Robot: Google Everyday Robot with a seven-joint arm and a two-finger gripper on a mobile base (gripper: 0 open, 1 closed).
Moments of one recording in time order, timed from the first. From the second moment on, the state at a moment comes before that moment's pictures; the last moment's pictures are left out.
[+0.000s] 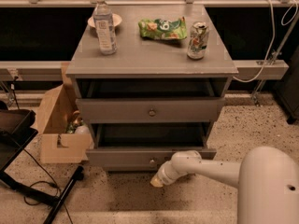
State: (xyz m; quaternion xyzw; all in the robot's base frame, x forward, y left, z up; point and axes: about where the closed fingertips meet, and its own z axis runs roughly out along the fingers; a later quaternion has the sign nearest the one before) arm 0.551 -0.024 0.264 -0.49 0.83 0.21 0.16
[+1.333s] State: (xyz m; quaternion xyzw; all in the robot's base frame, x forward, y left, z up) arm 0.685 -0.076 0.246 -0.51 0.84 0.16 0.12
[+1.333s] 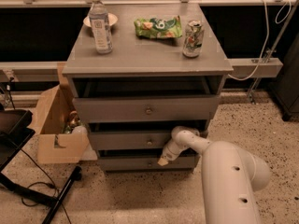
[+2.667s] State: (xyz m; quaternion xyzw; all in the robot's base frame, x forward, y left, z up) arm 0.637 -0.119 0.313 -0.51 0.84 0.11 0.14
